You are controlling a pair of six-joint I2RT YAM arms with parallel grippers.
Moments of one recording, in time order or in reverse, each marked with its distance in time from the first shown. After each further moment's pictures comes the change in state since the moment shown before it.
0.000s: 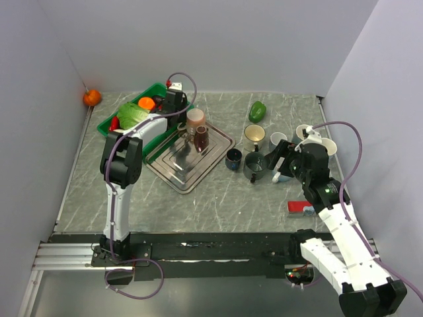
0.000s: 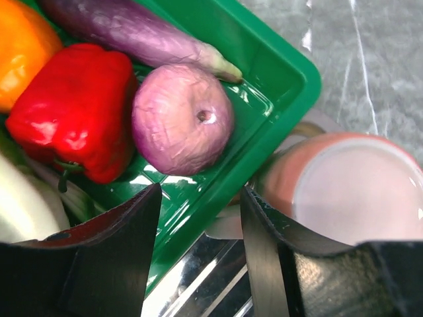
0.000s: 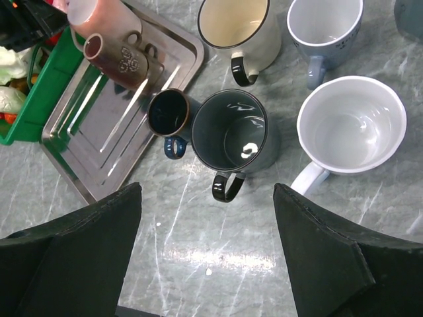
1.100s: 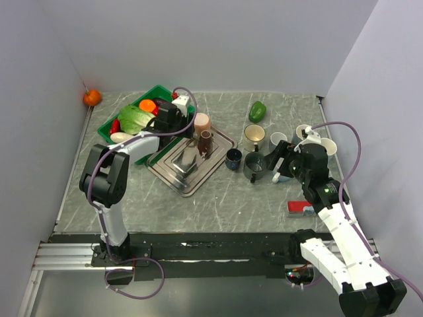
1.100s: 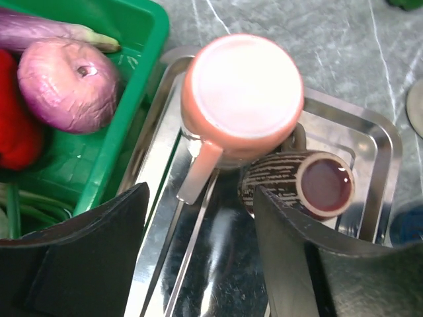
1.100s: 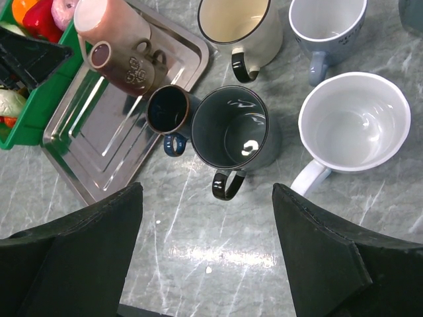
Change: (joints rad) left arm -0.032 -0.317 -0.463 0.271 0.346 0.138; right arm 0.000 0.003 -0.007 0.002 -0.009 0.001
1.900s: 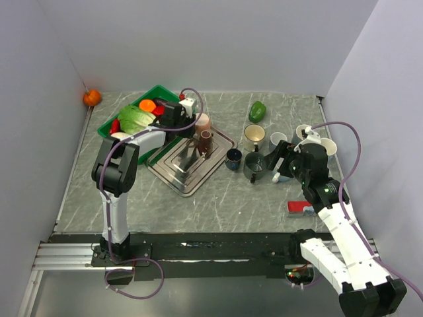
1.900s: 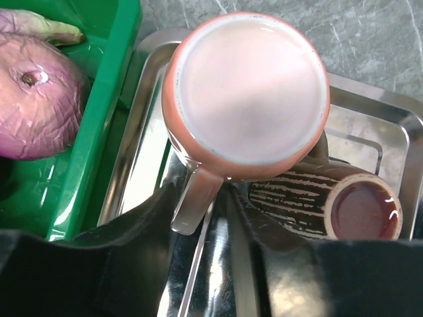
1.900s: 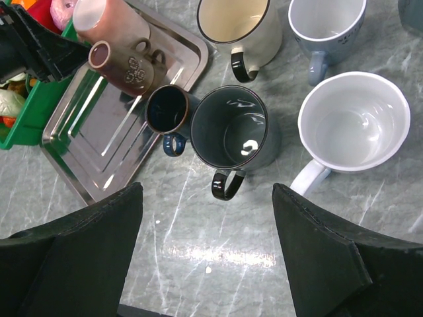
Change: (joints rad) left arm 0.000 0.166 0.145 -0.077 0.064 0.058; right arm 0.000 0.002 0.000 0.000 0.002 0.000
